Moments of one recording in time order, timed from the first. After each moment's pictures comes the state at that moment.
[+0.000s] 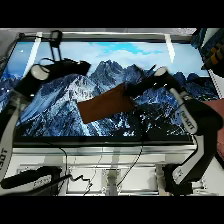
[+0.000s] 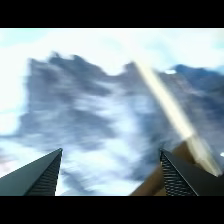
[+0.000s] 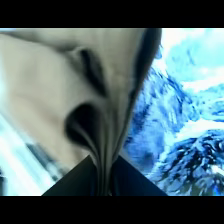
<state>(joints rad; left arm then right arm) -0.19 -1.34 1.29 0.90 -0.57 -1.01 0.08 -1.87 1.61 -0.67 1.33 1.19</state>
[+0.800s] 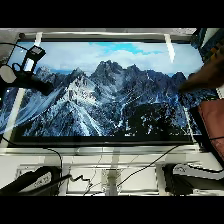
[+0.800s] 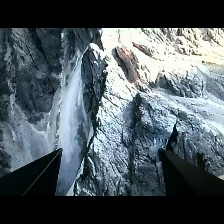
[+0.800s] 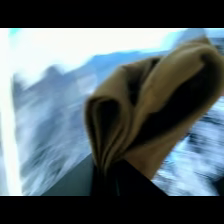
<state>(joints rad) 0.01 -1.19 1.29 1.53 -1.12 -1.01 -0.78 -1.41 1.74 -0.96 1.38 1.42</state>
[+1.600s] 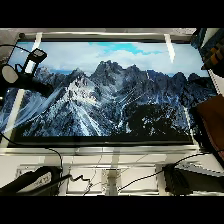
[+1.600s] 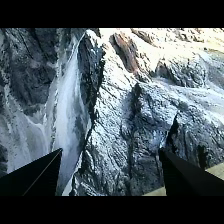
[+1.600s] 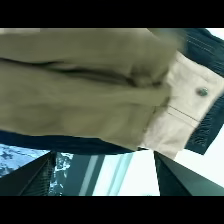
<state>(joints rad) 0.01 -1.20 1.29 1.54 -1.14 -1.01 -1.22 -1.38 1.74 -1.52 1.66 1.69</state>
